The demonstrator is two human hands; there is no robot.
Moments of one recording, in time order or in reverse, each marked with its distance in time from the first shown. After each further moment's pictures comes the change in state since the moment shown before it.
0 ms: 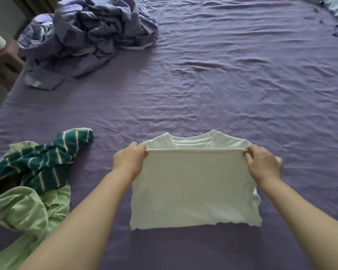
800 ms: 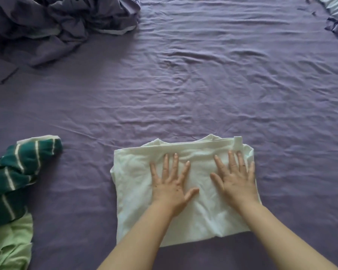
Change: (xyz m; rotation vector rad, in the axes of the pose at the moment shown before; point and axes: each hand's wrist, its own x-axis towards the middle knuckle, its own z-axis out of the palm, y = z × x) left_hand 0.014 0.100 0.110 -0.017 -0.126 0.307; right_hand -0.006 -0.019 0.085 -0.314 -0.255 -0.179
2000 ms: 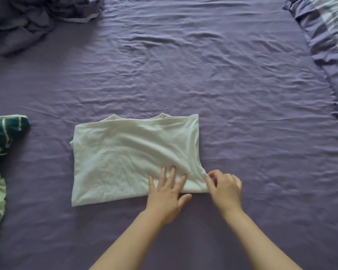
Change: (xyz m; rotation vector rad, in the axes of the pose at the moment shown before) left_hand -0.088 0.160 0.017 -0.089 -0.215 0.067; right_hand -0.125 0.113 -0.002 0.448 0.089 0.191
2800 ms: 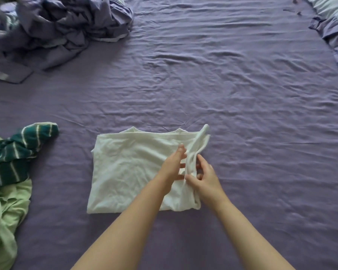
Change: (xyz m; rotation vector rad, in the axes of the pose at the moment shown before) left_hand 0.037 -0.016 -0.124 -1.548 0.112 -0.258; right_hand 0.036 -0.092 -0.011 0.886 -0.328 -0.100
